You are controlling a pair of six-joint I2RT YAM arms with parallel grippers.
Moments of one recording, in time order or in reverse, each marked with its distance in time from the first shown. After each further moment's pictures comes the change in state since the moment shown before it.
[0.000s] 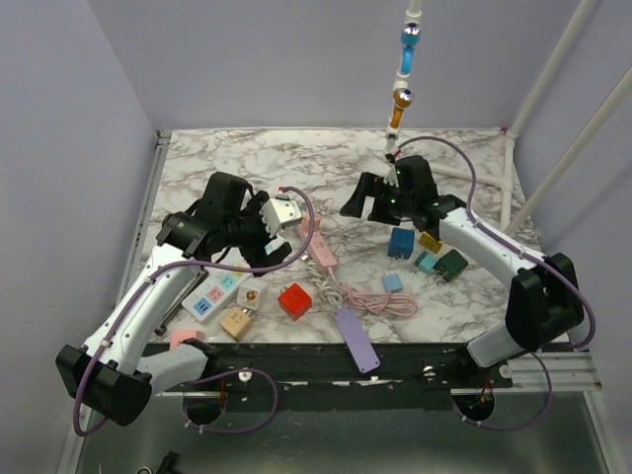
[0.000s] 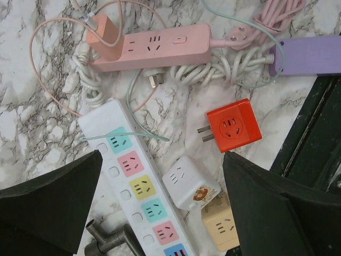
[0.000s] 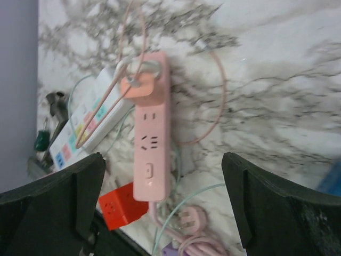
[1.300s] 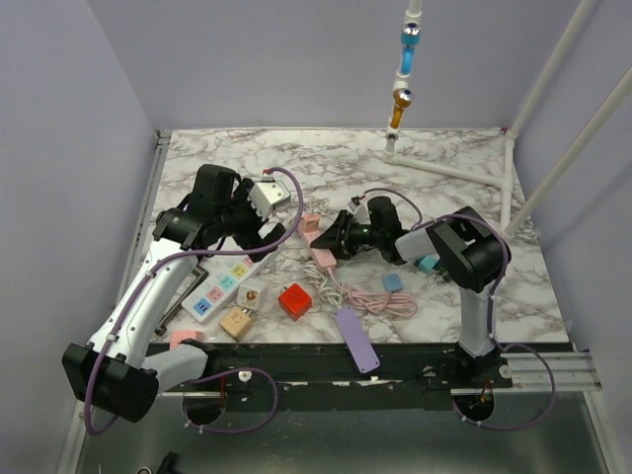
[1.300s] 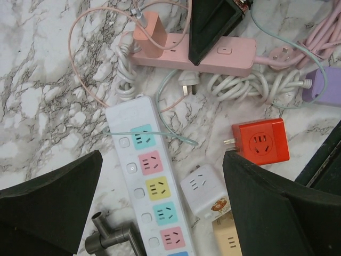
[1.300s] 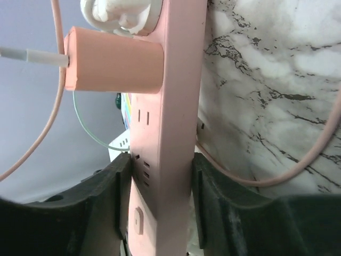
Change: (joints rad) left arm 0.107 0.029 -0.002 0.103 -0.022 -0.096; right arm 0.087 0.526 -0.209 0.897 -0.533 0.498
